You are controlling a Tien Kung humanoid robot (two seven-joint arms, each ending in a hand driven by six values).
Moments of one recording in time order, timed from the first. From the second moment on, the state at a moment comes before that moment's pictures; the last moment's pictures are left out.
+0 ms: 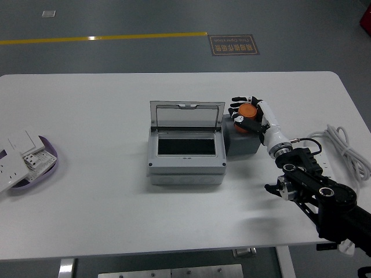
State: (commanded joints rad) left arm 0.02 0.24 -0.40 -0.25 0.45 0.04 0.05; right arm 0.50 -0.25 0.73 0.96 -0.75 -0.32 0.35
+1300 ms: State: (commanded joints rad) left arm 0.02 0.23 -0.41 -0.25 0.45 0.04 0.05; right arm 0.44 -0.29 0.78 1.53 -1.27 -0.34 0.05
